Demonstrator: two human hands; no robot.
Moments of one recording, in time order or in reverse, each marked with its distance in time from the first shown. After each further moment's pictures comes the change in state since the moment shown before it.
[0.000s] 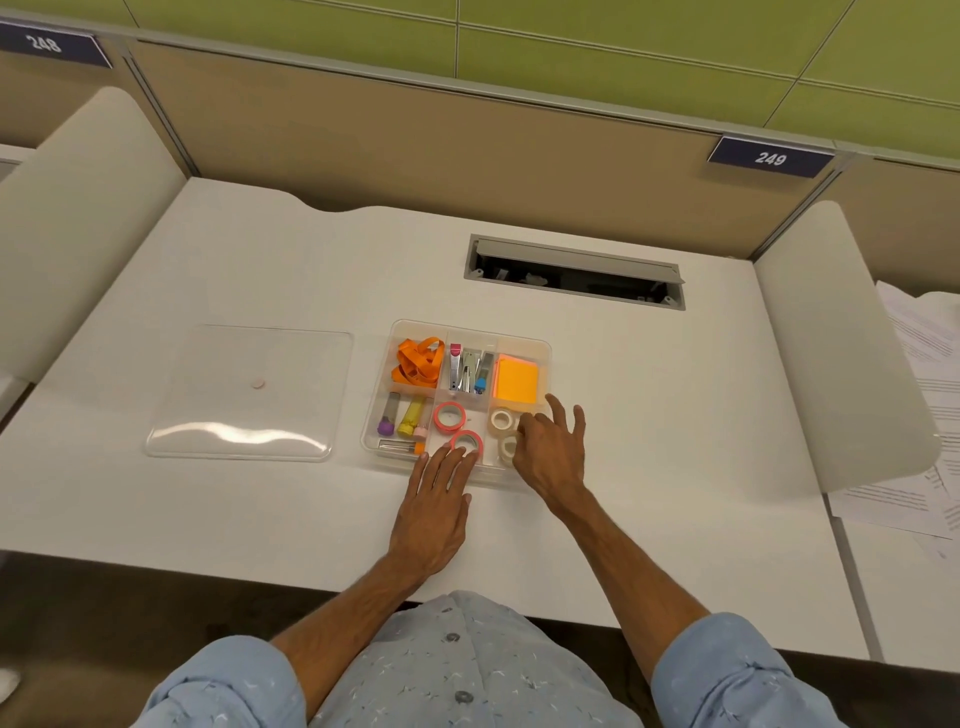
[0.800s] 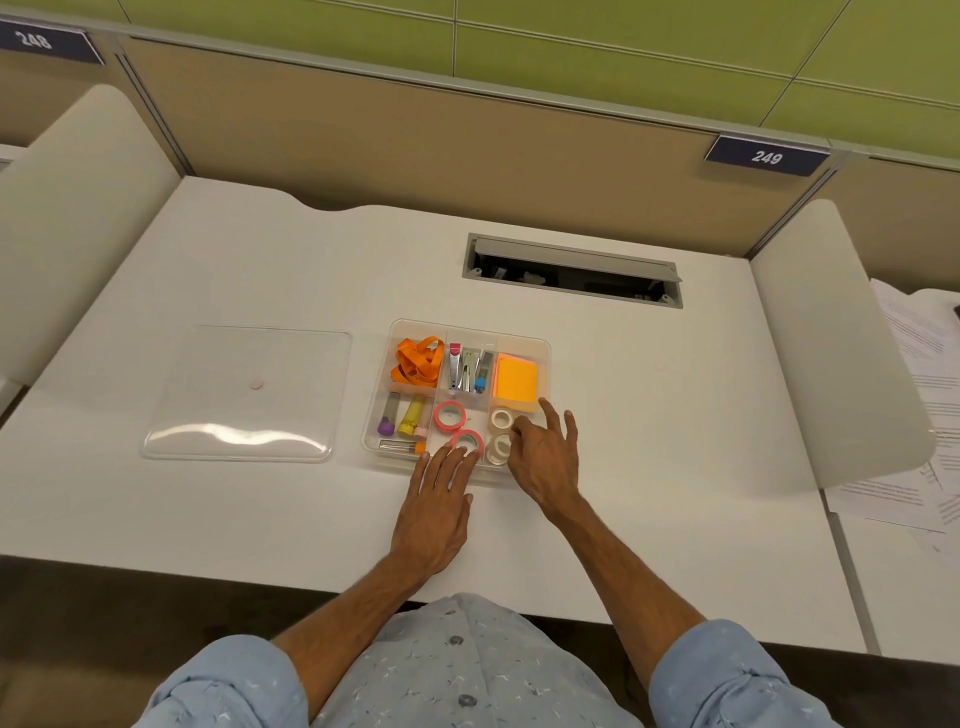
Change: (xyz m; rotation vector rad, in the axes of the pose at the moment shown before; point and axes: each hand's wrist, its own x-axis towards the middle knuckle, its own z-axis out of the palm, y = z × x) left_hand -0.001 -0.001 0.000 -0.011 0.006 0.005; right_hand -0.007 -0.010 0.007 0.091 0.019 0.027
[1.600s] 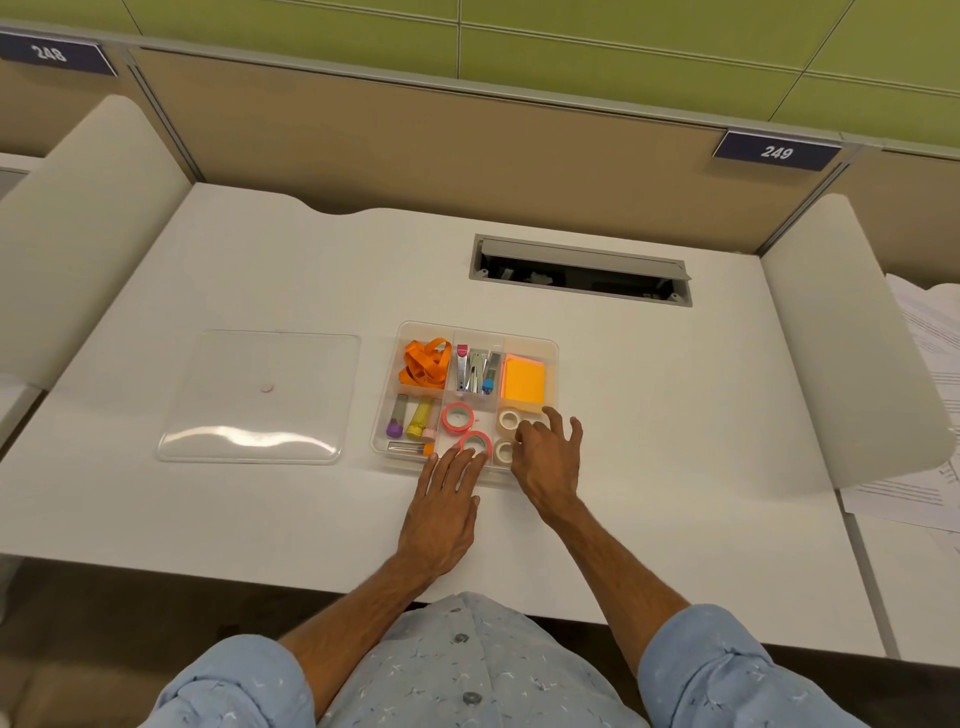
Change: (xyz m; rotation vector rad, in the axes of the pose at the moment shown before) left_hand 0.001 -0.002 -0.003 0.019 -0.035 0.020; right_hand 0.002 -0.009 0.006 -0.101 -0.039 0.023
